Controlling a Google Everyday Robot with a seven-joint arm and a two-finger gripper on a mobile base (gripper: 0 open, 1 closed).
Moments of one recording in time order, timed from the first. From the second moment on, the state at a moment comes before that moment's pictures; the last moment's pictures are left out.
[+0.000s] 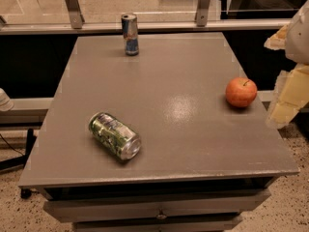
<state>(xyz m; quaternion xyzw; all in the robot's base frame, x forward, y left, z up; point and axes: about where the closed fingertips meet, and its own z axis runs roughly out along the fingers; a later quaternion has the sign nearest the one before) 0.438 -0.217 0.976 -0.60 0.78 -0.03 0.16</state>
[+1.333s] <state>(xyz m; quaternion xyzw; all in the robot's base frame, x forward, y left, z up) 0.518 -0.130 0.955 -0.61 0.75 0.07 0.27</state>
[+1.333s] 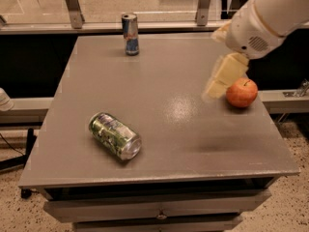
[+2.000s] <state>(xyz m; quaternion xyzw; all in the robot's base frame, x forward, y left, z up) 0.621 -0.024 0.966 -0.56 0.70 0.16 0.41</state>
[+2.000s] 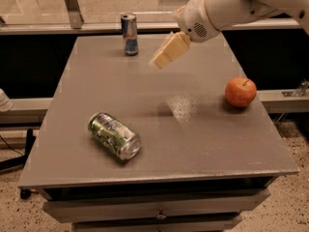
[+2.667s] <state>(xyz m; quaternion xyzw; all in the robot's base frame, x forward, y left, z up) 0.626 -0.023 0.968 -0.56 0.69 0.17 0.43</state>
